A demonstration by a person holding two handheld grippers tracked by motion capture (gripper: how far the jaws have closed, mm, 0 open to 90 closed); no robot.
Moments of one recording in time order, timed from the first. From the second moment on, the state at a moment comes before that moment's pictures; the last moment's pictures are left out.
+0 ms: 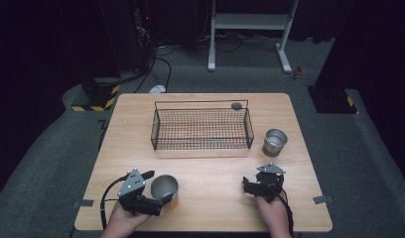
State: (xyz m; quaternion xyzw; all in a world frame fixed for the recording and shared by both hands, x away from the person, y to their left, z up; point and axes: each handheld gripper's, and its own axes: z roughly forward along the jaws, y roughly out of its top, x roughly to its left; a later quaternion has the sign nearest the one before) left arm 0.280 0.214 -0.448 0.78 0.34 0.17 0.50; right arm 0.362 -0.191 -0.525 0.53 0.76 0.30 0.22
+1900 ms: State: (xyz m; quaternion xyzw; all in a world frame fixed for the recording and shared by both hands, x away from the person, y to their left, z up) left arm 0.273 0.211 -0.480 0.78 0.33 0.20 0.49; right arm 0.362 -0.192 -0.525 0.53 0.76 0.31 0.22
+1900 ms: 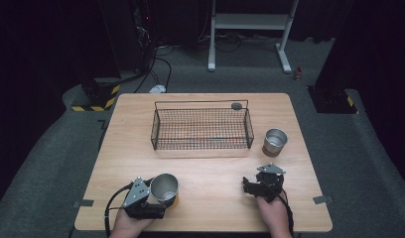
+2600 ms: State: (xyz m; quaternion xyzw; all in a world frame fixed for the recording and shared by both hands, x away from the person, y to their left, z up) left arm 0.295 0.240 -0.483 0.75 0.38 0.24 0.49; right arm 0.362 -0.192 -0.525 0.53 0.76 0.31 0.22
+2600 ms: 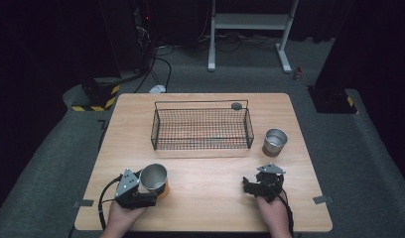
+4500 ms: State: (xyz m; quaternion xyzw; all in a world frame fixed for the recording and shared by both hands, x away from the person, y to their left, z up) left arm 0.326 0.235 -0.454 0.73 0.39 0.26 0.50; right arm 0.362 -0.192 -0.525 0.53 0.76 0.31 0.22
